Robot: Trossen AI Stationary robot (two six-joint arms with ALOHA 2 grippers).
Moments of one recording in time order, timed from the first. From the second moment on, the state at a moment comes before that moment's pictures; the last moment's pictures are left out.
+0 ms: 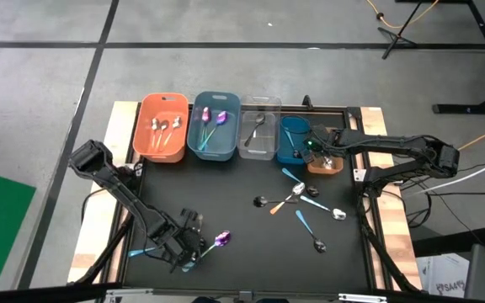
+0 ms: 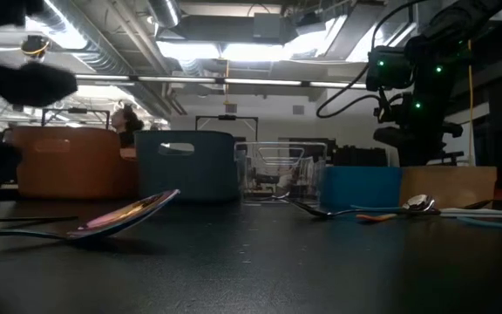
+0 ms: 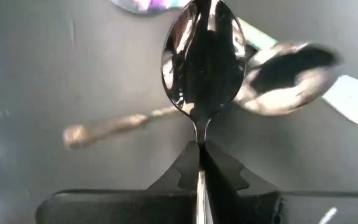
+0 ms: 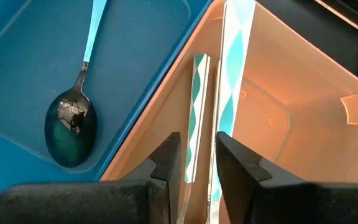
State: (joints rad) left arm -0.71 1.67 0.97 -0.63 -0.20 -0.37; right arm -0.41 1.25 0.67 -0.70 0.41 0.58
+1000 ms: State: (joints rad) left arm -0.10 1.67 1.31 -0.11 -0.40 0.25; right arm -0.34 1.01 0.67 -0.56 0.37 0.57
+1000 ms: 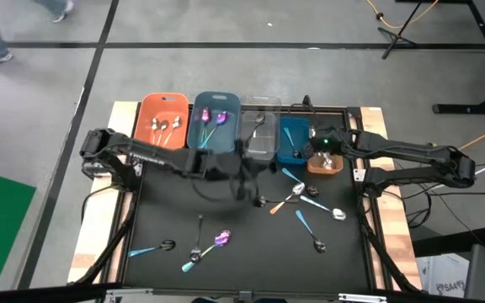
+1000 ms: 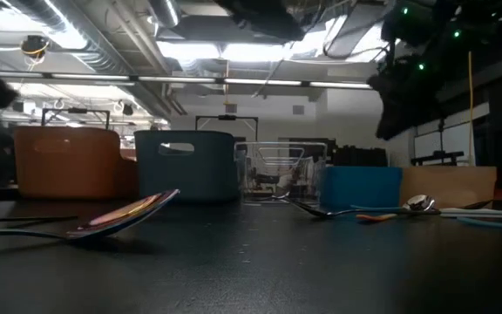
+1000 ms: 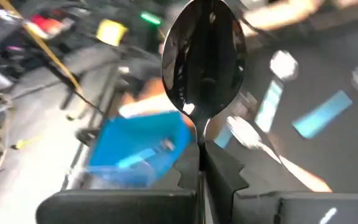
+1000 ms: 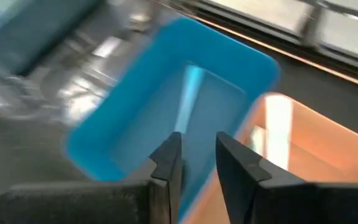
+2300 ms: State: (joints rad) left arm 0.37 2.00 1.30 0.14 -0.19 -0.05; right arm -0.08 1.01 0.67 -0.39 0.46 0.57
